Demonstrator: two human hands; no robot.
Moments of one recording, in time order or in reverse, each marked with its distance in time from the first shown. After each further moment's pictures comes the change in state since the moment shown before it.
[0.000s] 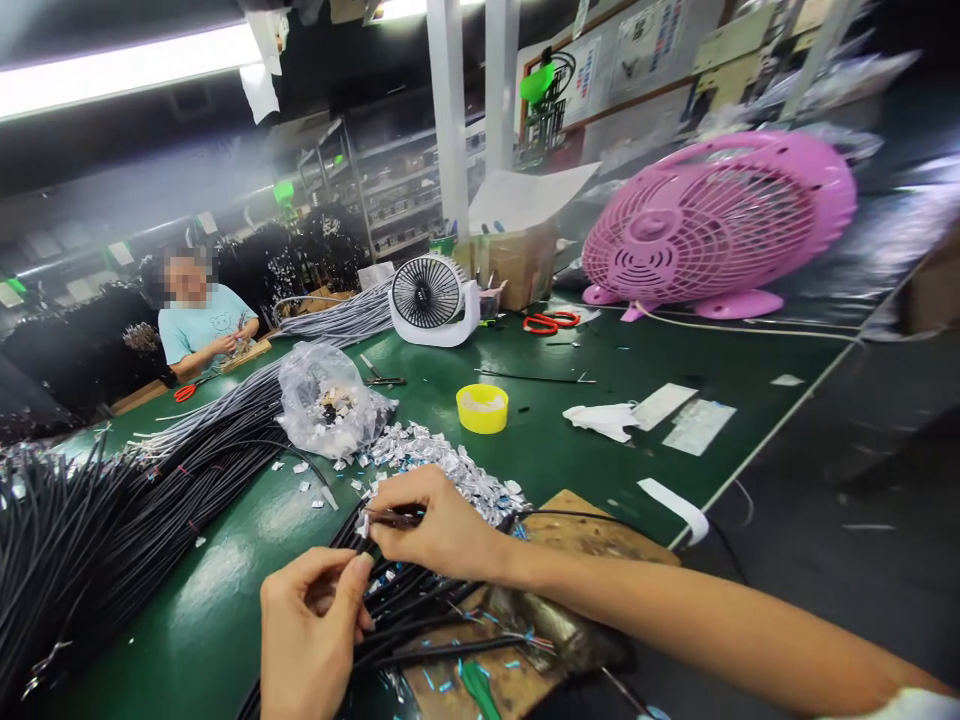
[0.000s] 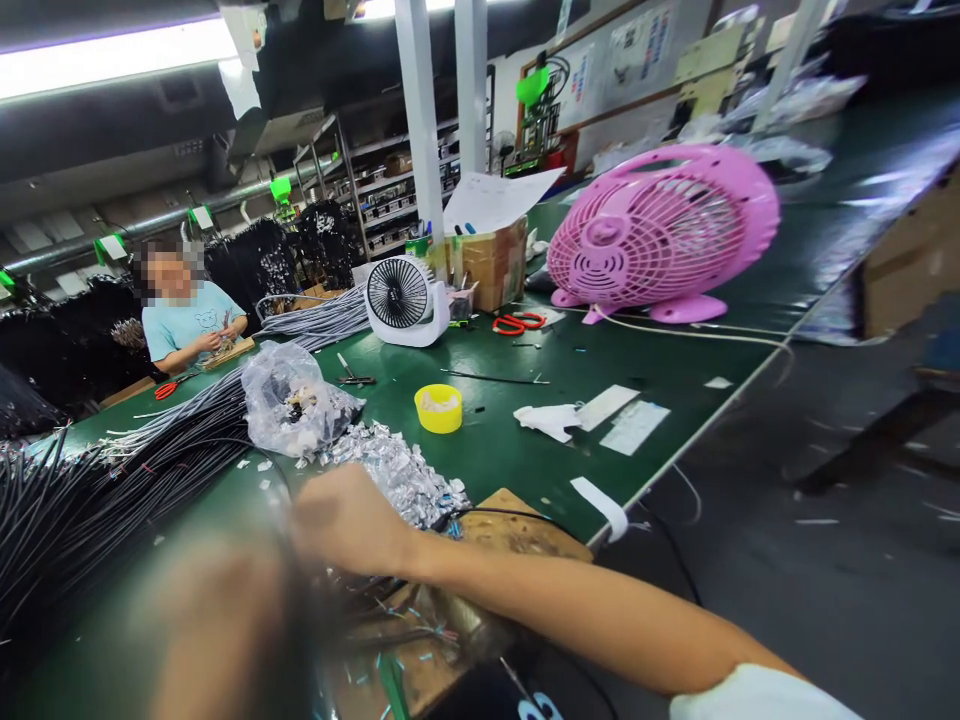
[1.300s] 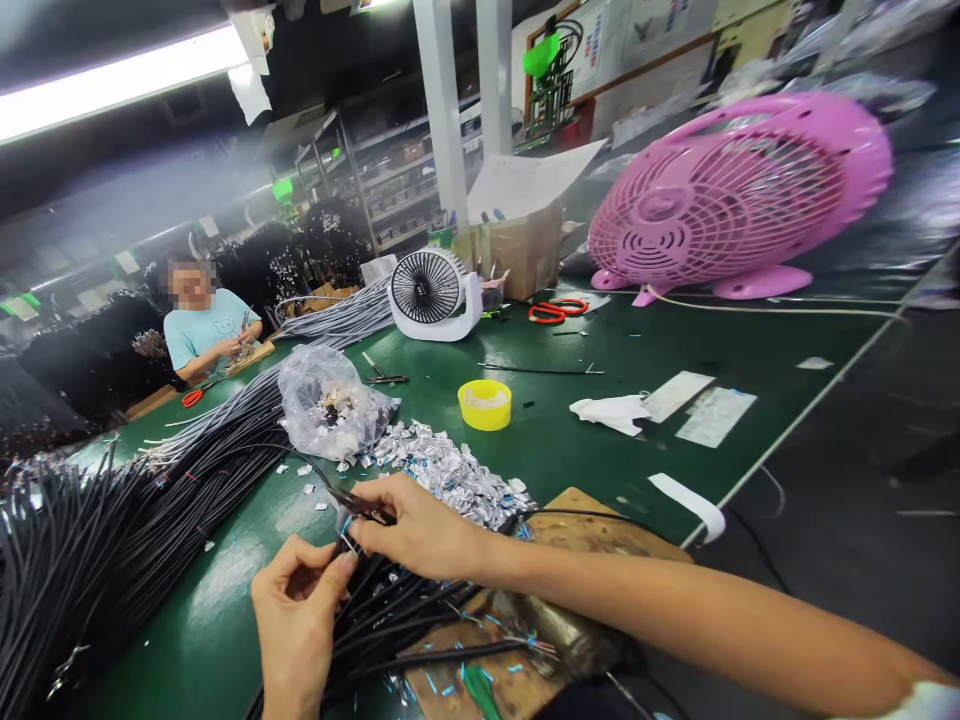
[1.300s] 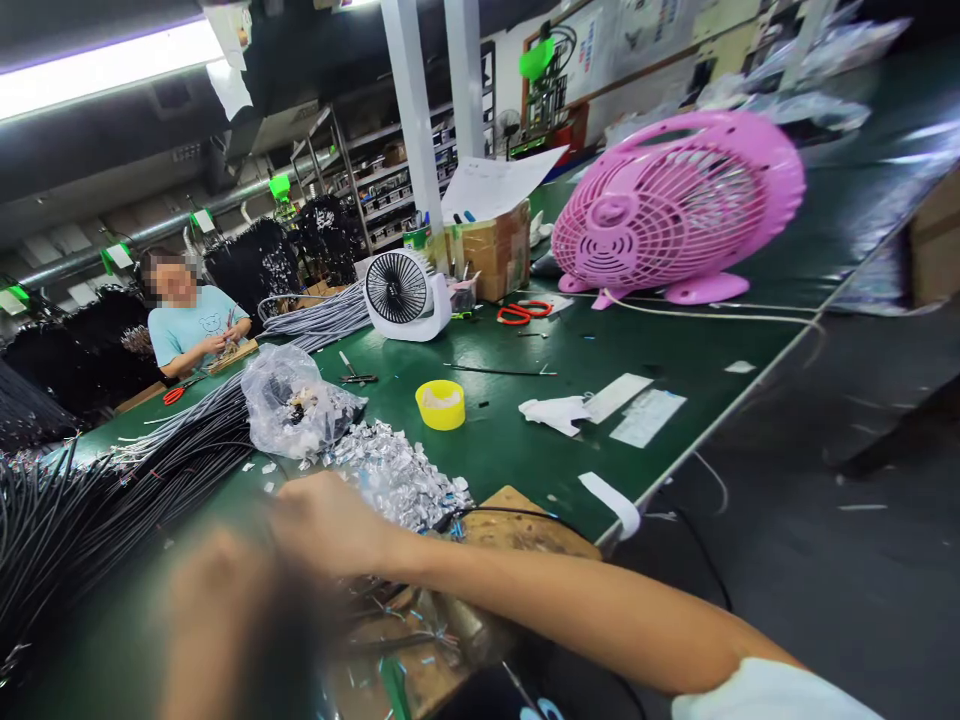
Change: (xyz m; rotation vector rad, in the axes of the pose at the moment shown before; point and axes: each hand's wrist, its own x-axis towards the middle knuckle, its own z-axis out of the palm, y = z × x) left_hand 0.015 -0.042 -0.010 0.107 -0.074 0.134; right_hand 0.012 -0.009 0.005 0.249 -0.145 0.269
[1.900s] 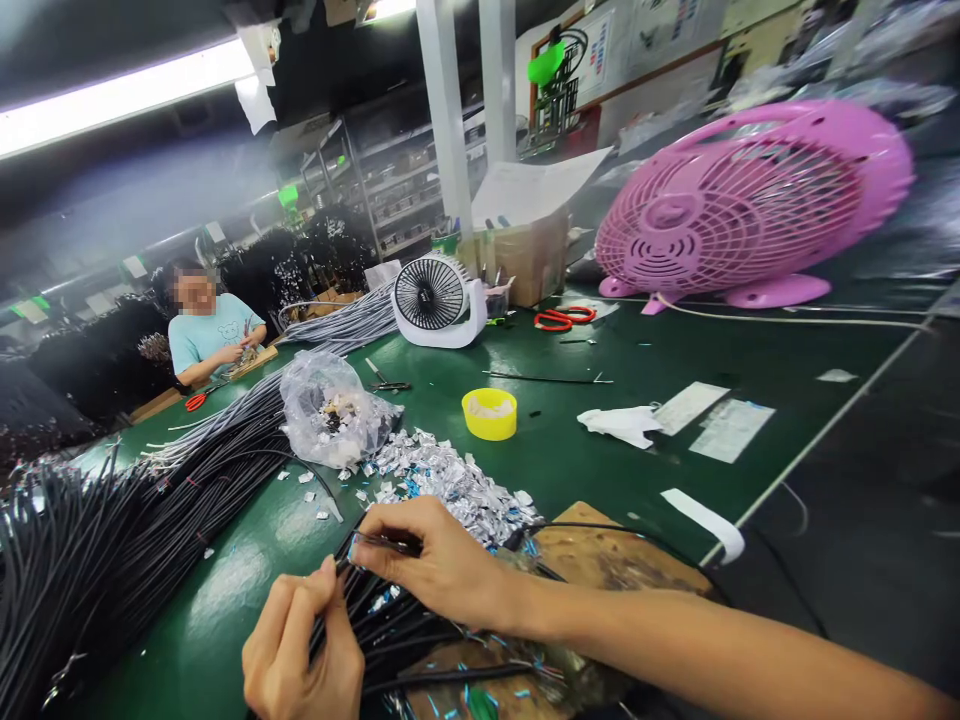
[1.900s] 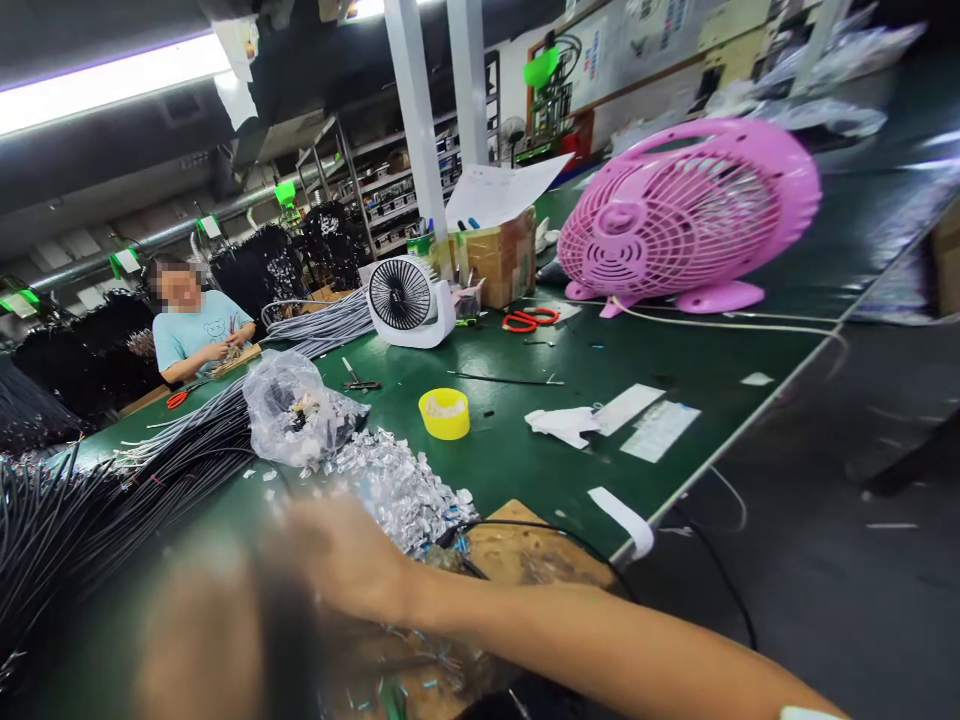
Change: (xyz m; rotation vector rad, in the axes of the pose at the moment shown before) left_hand -0.005 0.035 0.016 0.328 0.631 0.624; right_hand -0.015 0.001 -0.003 -0.012 0.060 -0.253
